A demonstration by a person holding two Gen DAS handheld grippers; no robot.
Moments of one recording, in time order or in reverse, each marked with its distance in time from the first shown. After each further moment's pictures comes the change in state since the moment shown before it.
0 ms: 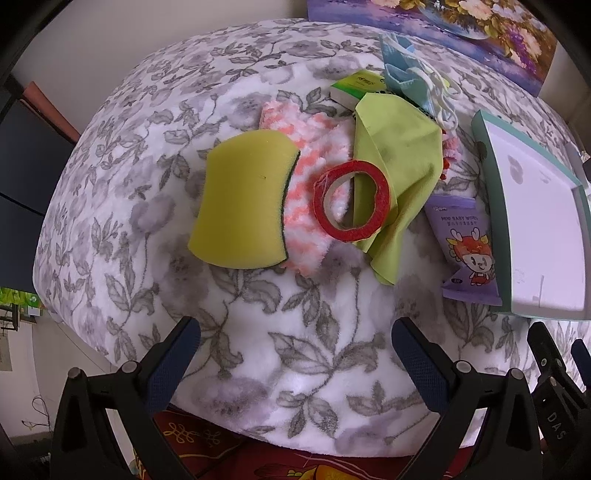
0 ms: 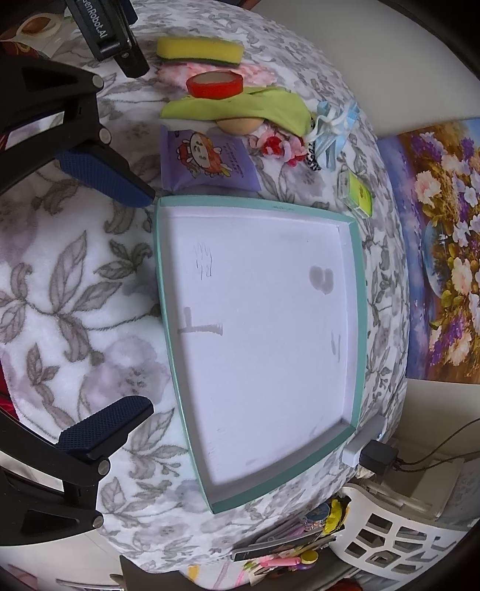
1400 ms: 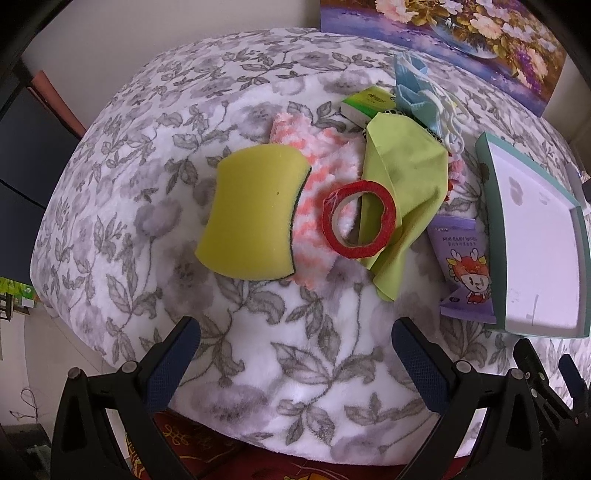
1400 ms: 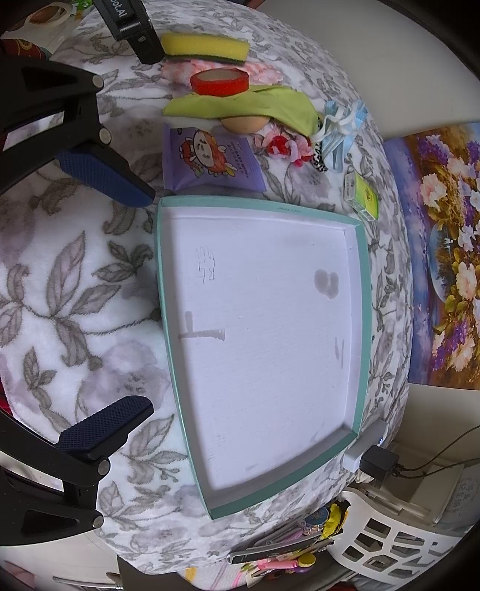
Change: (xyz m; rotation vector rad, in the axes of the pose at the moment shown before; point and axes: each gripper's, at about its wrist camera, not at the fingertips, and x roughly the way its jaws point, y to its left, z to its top) left arm -0.007 0.004 0.000 -0.055 -0.051 -0.019; right arm 0.006 0.003 0.001 -0.016 0.007 -0.006
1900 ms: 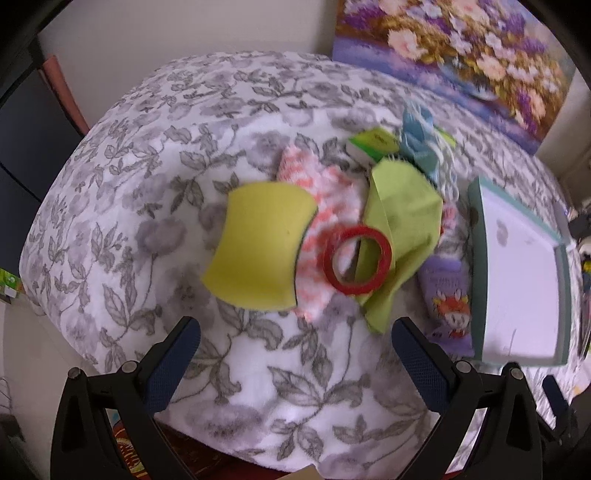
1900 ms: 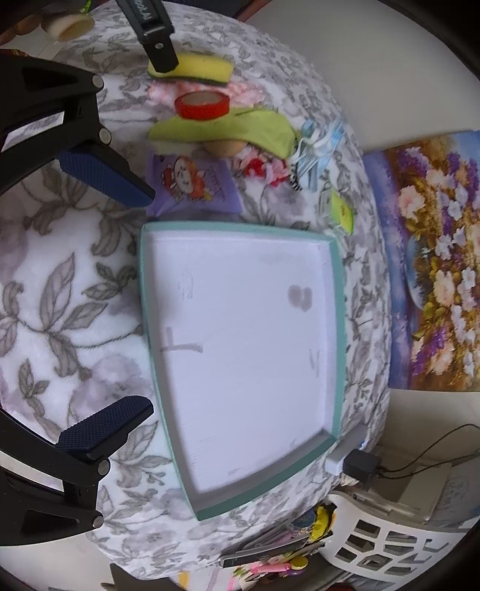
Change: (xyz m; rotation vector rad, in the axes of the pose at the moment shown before) left arm -0.015 0.022 0.013 -0.092 -0.106 -0.080; right arm -0.018 0.007 0.006 0.007 -0.089 0.054
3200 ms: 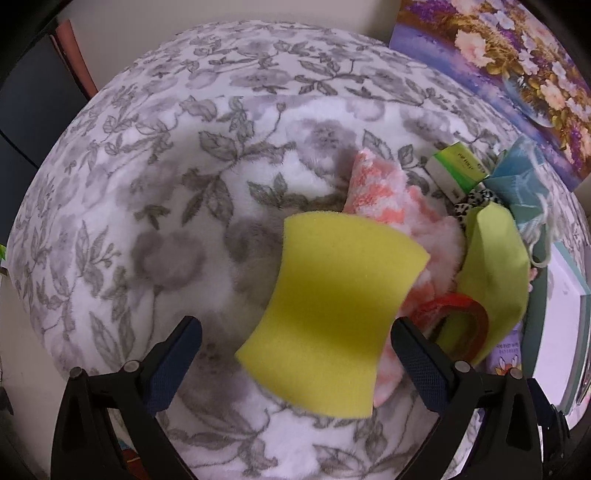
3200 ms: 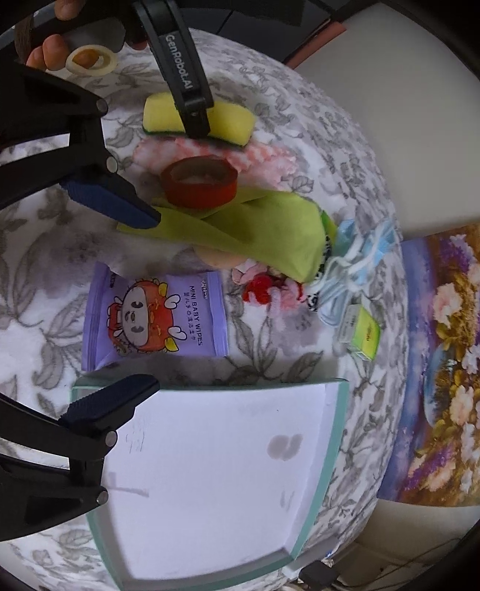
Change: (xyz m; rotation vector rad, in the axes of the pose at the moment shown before) left arm 0.072 0.049 0.047 -0.093 0.089 0.045; right arm 0.051 0.092 0.027 -0.184 0.106 0.198
